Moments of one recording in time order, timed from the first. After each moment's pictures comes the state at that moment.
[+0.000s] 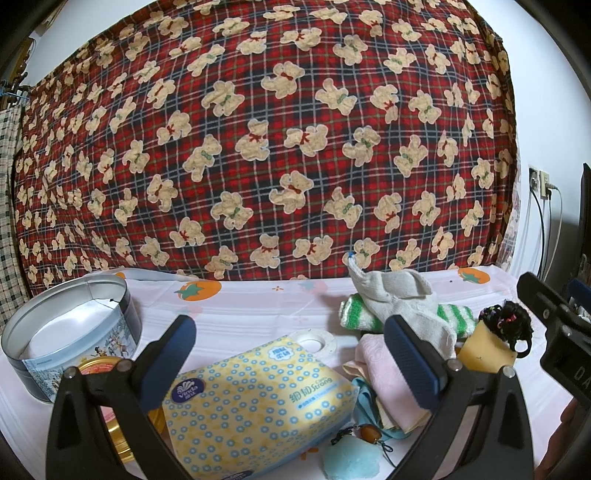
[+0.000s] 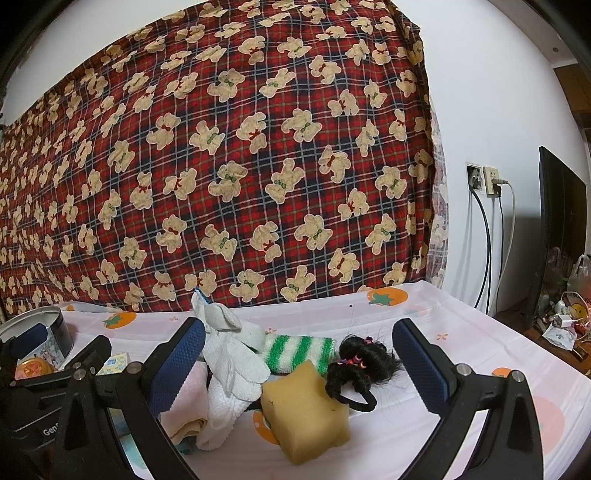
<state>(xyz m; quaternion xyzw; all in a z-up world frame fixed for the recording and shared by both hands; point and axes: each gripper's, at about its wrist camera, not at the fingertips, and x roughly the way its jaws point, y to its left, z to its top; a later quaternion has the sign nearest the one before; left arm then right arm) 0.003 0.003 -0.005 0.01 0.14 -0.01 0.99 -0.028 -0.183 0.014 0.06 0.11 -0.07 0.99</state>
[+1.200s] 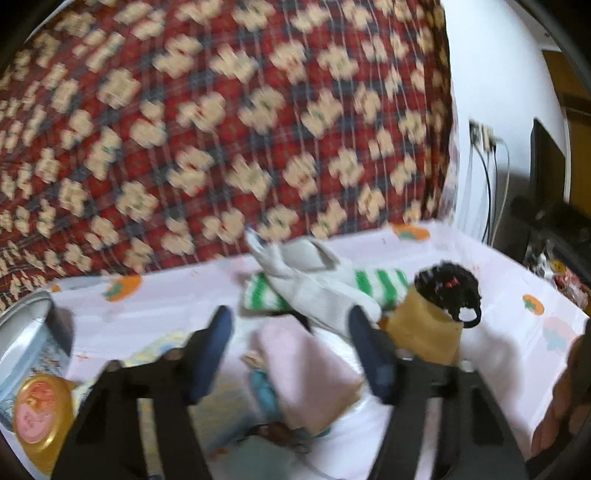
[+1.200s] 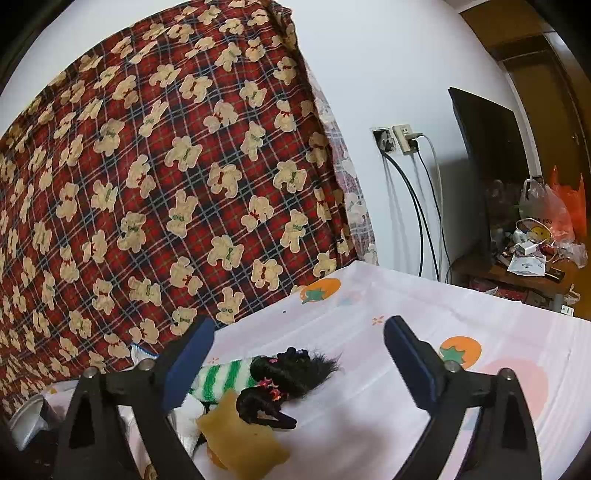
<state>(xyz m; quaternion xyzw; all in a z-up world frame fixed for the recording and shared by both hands) 0.023 -0.074 -0.015 0.08 0.22 -0.13 0.96 -0.041 -0.267 0.013 0.20 0.10 -0.18 0.96</state>
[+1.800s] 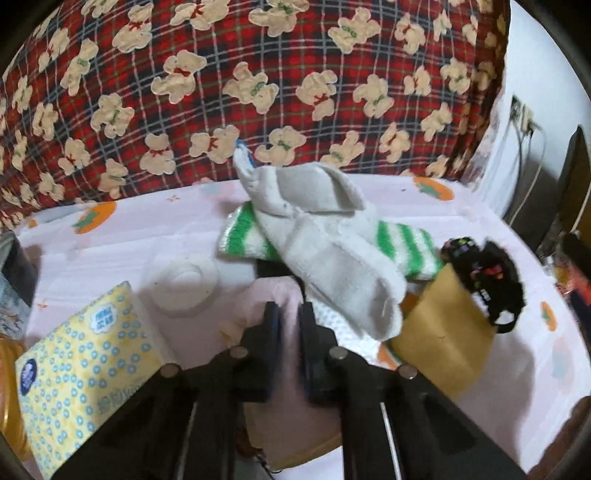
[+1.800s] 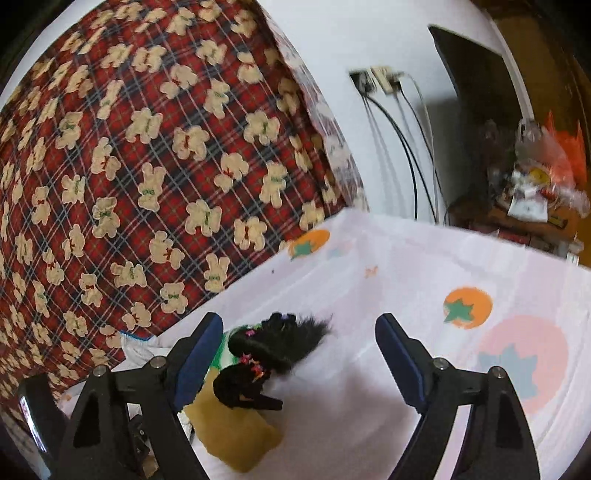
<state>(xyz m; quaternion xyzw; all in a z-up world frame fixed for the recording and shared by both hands) 0.072 -0.078 -0.038 0.02 0.36 -0.12 0.93 -0.020 -0.296 -0.013 0.28 0.18 -0.16 0.93</state>
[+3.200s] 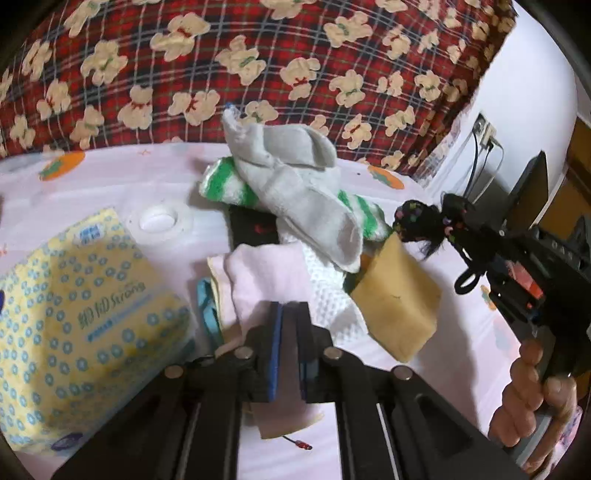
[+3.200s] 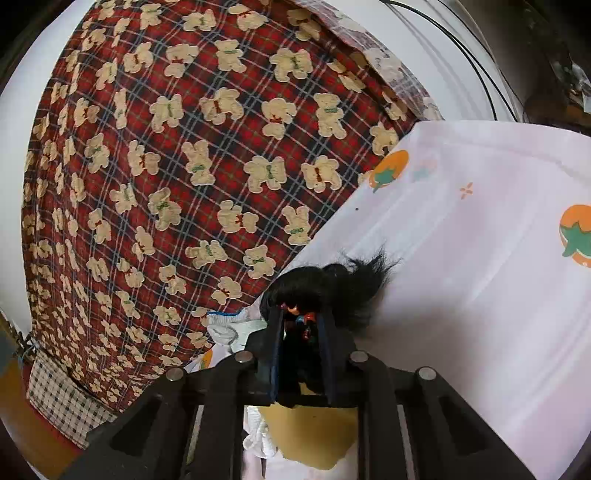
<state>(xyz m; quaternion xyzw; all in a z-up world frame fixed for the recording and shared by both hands) 0.056 -0.039 -0.040 -0.07 0.41 -0.22 0.89 0.019 -0.307 -0.043 0.43 0.22 0.05 0.88</state>
